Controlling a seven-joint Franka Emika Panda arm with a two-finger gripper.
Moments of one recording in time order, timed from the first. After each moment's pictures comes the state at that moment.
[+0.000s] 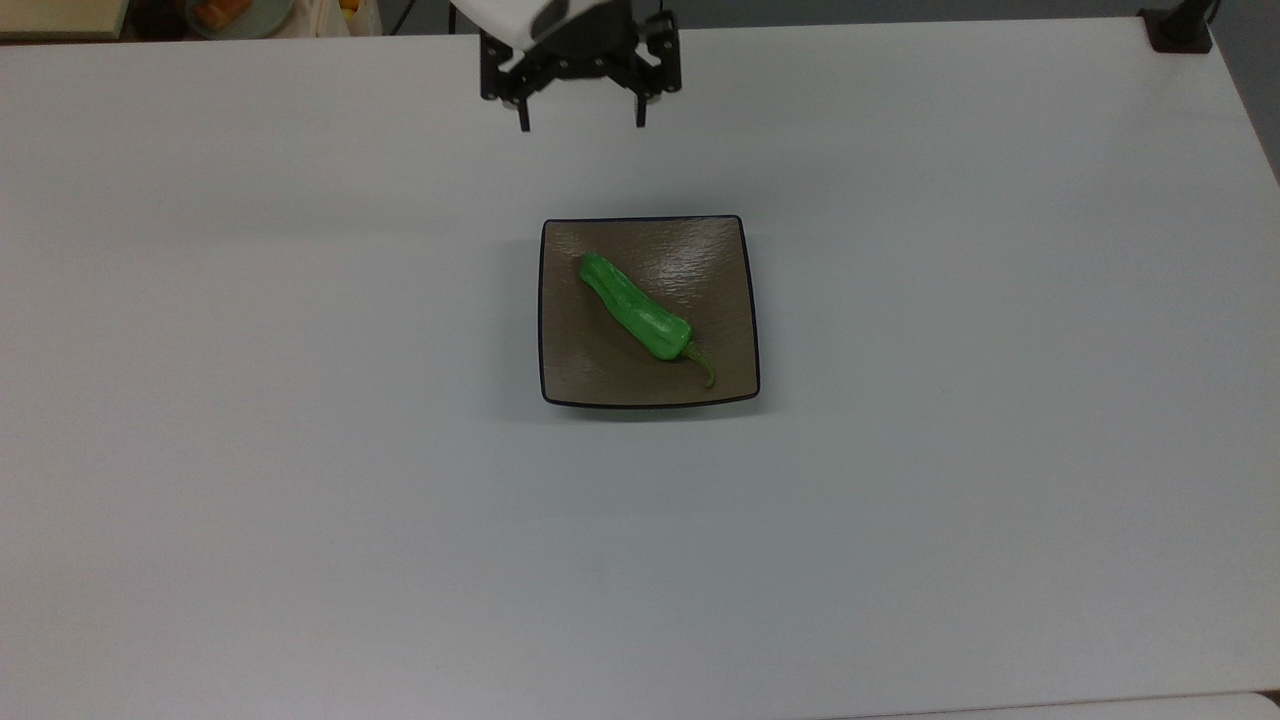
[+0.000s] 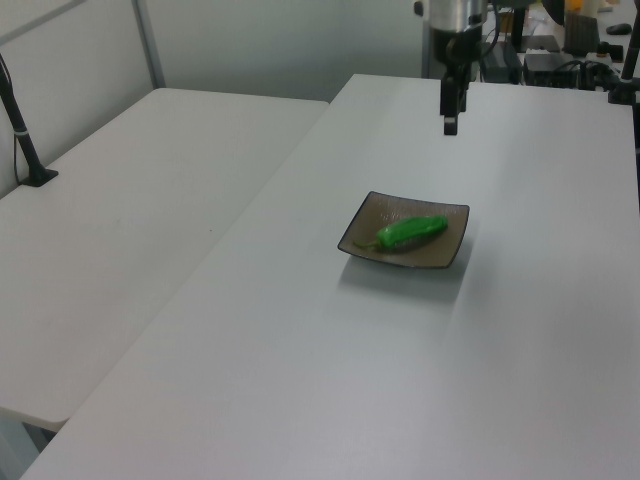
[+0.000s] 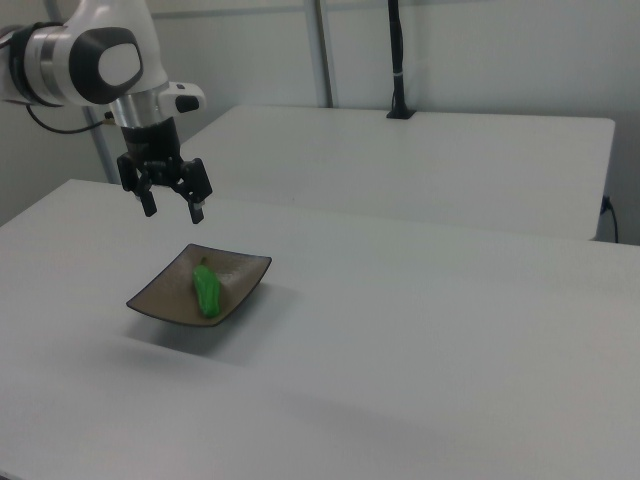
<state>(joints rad) 0.15 0.10 0.02 -1.63 0.00 1.71 0.03</state>
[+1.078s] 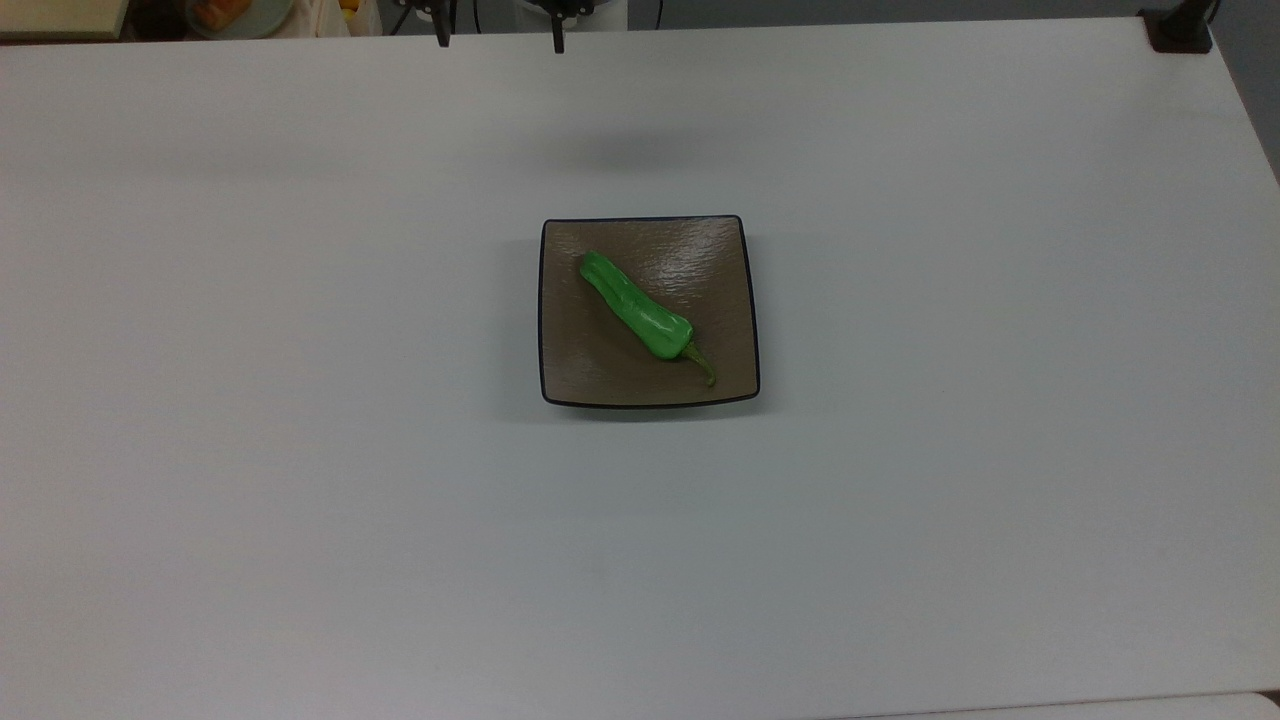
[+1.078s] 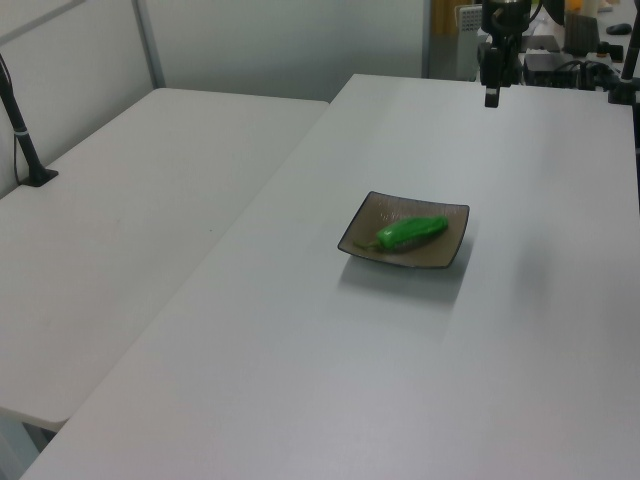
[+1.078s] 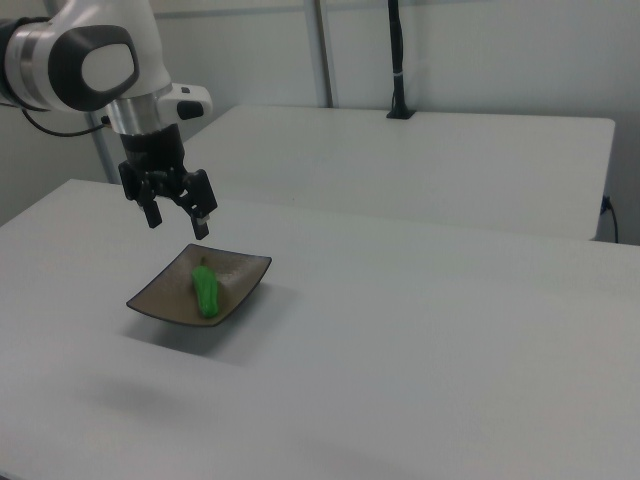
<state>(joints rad) 0.05 -0.08 0.01 -1.80 -0.01 1.71 0.03</state>
